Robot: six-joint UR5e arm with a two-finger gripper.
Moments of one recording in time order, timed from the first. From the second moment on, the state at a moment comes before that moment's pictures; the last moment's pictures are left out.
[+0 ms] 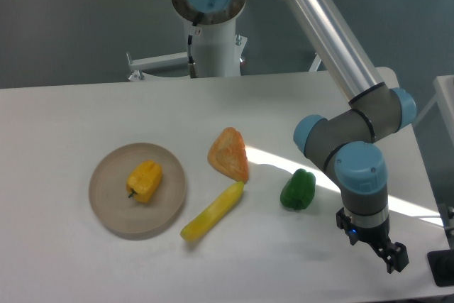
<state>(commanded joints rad) 2.34 -2.50 -0.87 -0.93 1.70 1.38</state>
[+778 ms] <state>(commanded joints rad) 2.34 -2.46 -0.87 -0.94 1.70 1.35</state>
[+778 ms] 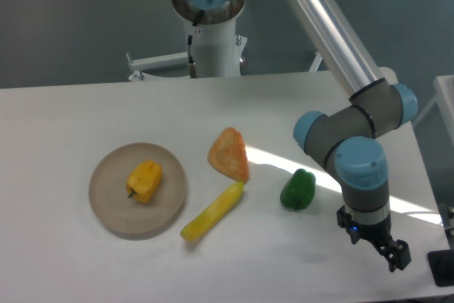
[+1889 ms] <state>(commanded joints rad) 2.23 -1.93 -1.37 -1.14 1.51 0.86</state>
